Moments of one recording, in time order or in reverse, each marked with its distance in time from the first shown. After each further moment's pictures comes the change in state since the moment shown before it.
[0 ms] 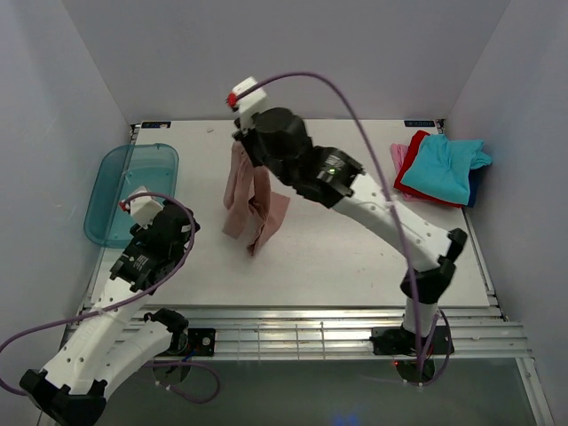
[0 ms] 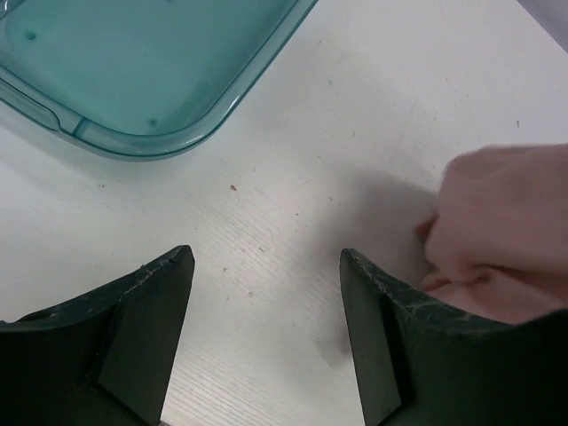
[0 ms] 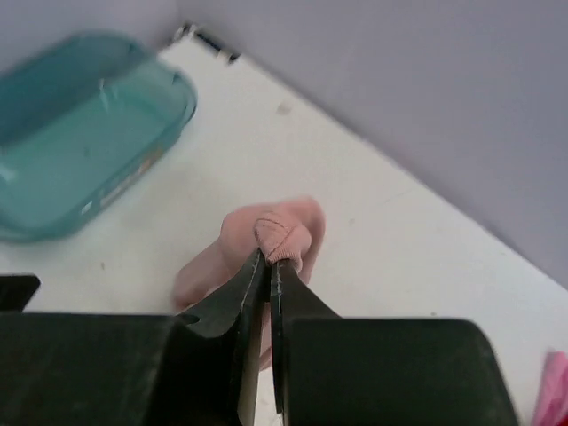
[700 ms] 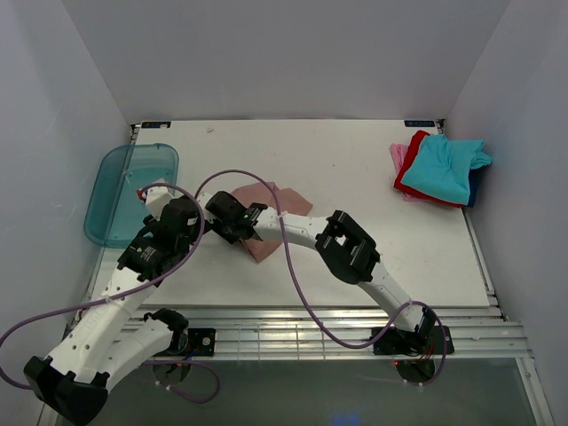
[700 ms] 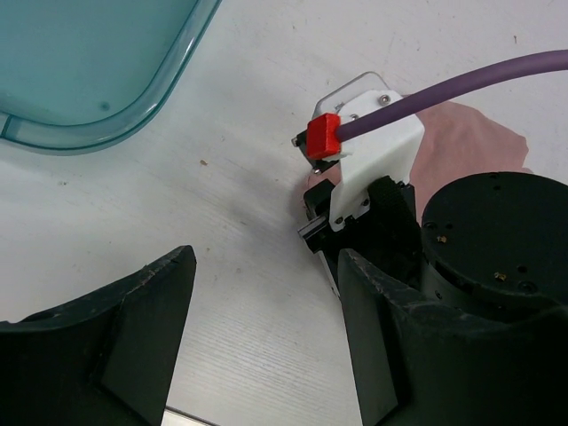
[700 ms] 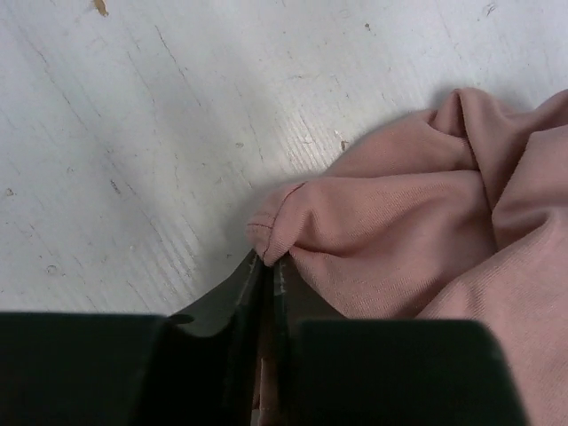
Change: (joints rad) left arm 0.000 0.072 0.011 0.054 0.142 0.117; right arm 0.005 0.500 -0.267 0.238 -0.356 0.001
